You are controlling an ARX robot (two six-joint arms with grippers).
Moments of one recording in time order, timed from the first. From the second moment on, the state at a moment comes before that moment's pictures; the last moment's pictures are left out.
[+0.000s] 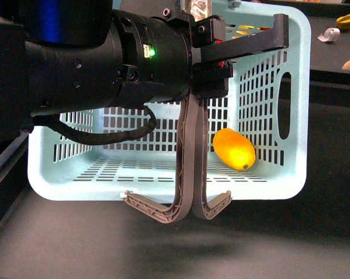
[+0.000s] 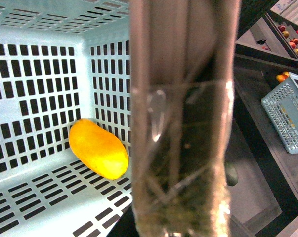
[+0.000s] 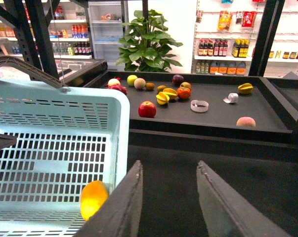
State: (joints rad) left arm -0.57 1.80 0.80 0.70 0.18 -0.40; right arm 0.00 0.01 0.01 0.00 0.00 0.00
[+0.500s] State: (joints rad) left arm -0.60 1.81 0.83 0.72 -0.24 -0.49; right arm 0.00 0.01 0.01 0.00 0.00 0.00
